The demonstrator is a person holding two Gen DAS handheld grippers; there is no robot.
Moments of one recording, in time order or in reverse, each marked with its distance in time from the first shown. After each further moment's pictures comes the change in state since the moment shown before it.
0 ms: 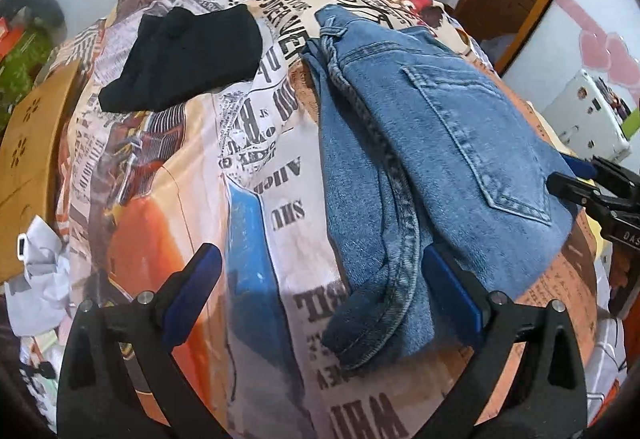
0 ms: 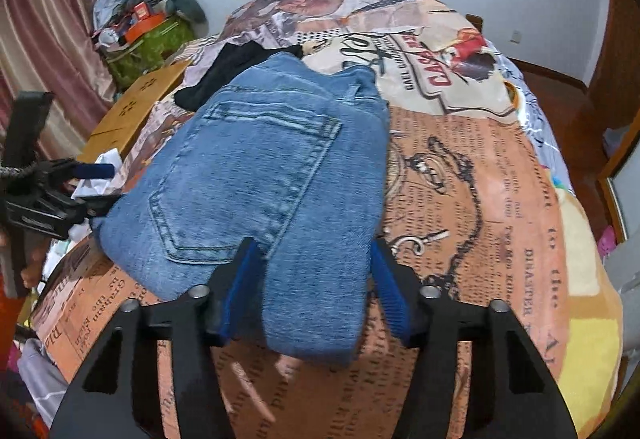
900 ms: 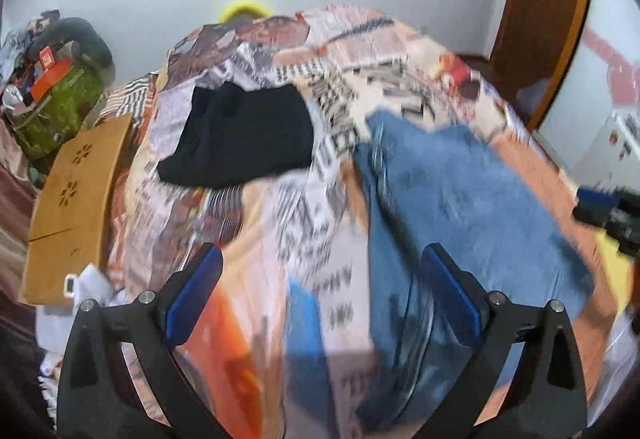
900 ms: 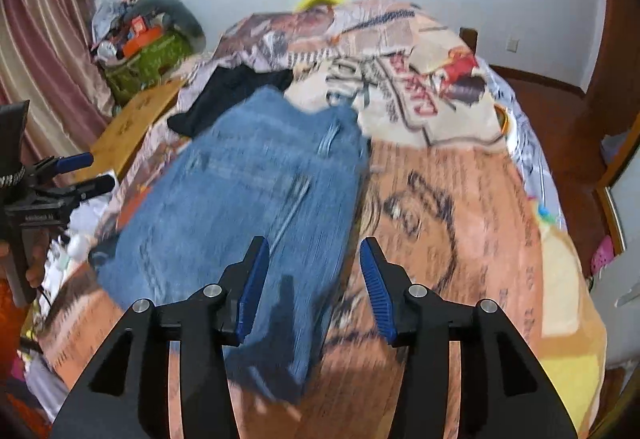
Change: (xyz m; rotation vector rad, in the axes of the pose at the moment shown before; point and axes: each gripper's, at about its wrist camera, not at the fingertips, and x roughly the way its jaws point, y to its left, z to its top) left arm -0.041 0.012 0.060 -0.034 -0.218 0.149; right arm -0.012 -0.029 0.043 0.015 -0.055 -0.009
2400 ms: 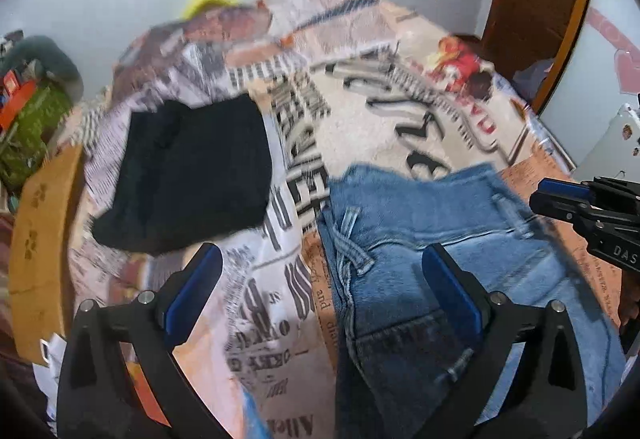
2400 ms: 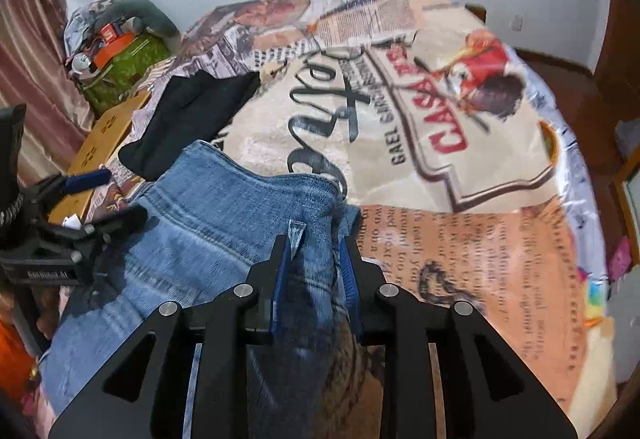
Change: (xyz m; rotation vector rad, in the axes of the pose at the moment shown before) left arm 0.110 -0.039 0.071 0.090 0.043 -0.020; right arm 0.093 -0.034 0.072 0.029 0.044 -0.010
